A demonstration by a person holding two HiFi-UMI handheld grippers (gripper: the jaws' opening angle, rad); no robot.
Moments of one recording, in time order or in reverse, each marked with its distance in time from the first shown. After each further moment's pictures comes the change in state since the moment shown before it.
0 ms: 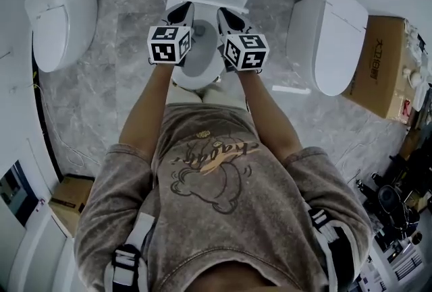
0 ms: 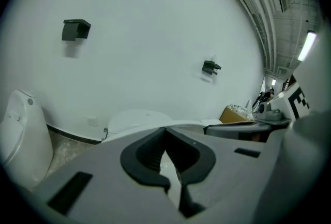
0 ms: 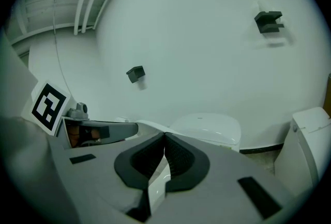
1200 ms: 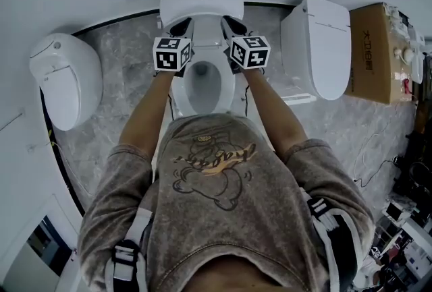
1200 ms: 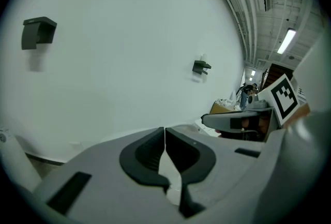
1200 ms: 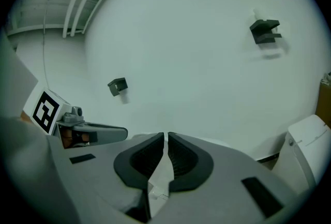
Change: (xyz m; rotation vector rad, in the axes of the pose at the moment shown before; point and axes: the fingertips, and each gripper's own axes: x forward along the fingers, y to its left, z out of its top) left arm 0.075 0.022 0.087 0.162 0.032 -0.178; right arm 0.050 -0.066 0.092 0.037 -0.107 -0.125
